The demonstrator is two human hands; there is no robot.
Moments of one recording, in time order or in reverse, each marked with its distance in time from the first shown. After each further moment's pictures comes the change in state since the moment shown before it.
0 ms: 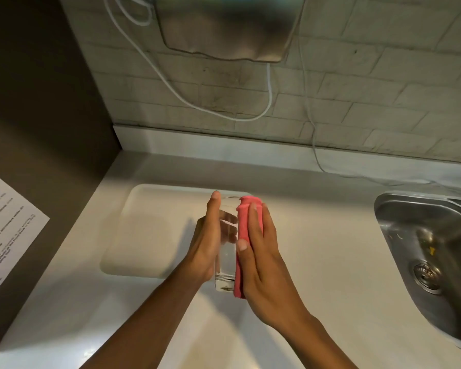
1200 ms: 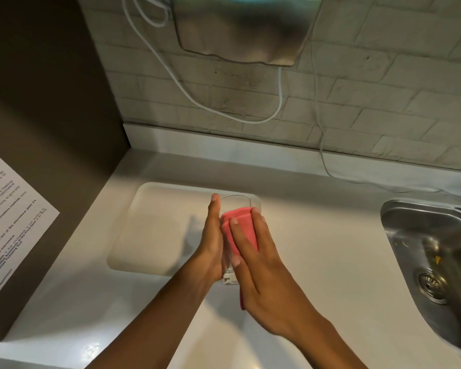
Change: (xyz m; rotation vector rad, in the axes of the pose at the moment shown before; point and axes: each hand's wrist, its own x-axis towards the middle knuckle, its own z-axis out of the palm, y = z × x) left_hand 0.011 -0.007 -0.007 -0.372 -0.113 -0.235; right_hand -0.003 -0.006 -0.005 -0.336 -0.159 -0.118
